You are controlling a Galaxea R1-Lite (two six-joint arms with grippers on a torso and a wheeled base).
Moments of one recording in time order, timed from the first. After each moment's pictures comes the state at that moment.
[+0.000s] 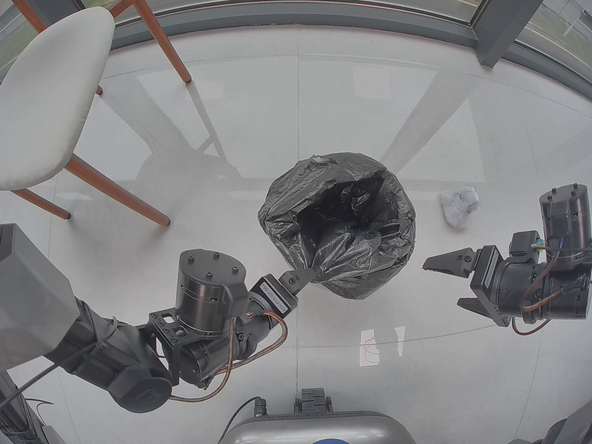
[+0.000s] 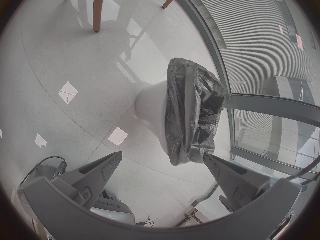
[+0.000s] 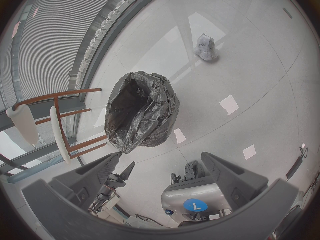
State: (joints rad) left arm -0.76 1.89 -0.66 -0.86 0.18 -1.15; right arm 0.59 1.40 -0.73 -0.07 -0.04 0.99
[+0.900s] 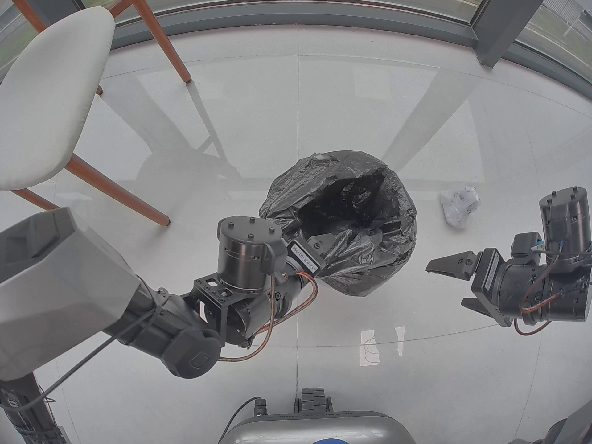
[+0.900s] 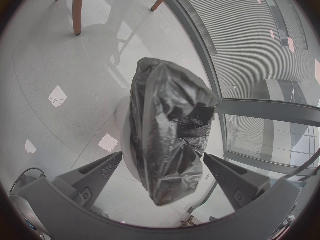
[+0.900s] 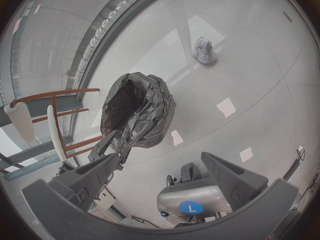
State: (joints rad) left arm -0.73 2.06 -0.93 -0.86 0.18 -1.11; right arm 0.59 1.40 -0.72 -0.07 -0.07 0.96
